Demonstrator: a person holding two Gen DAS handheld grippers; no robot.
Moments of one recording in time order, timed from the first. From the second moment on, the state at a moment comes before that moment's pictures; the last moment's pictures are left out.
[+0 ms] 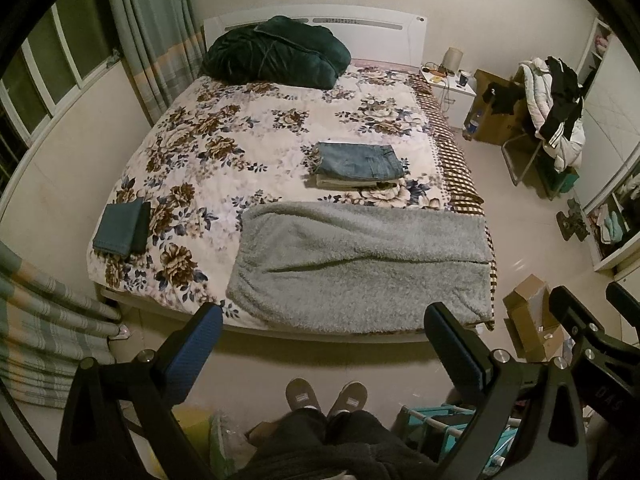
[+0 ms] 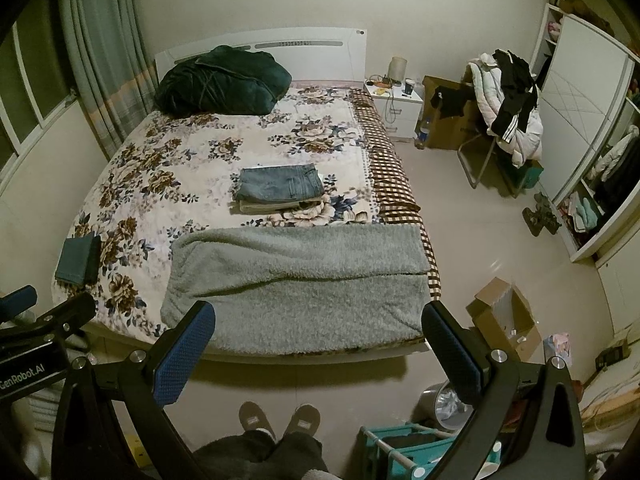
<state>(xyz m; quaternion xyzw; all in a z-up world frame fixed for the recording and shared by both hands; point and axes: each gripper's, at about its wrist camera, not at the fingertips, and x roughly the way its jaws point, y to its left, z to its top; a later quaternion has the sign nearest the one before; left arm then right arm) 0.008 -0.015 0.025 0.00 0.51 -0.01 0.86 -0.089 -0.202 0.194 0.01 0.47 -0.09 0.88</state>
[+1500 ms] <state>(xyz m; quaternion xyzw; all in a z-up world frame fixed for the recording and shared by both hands) 0.011 -0.012 0.032 -0.01 0.51 -0.01 0.86 -0.071 -0.201 0.212 0.01 0.46 -0.08 0.88</state>
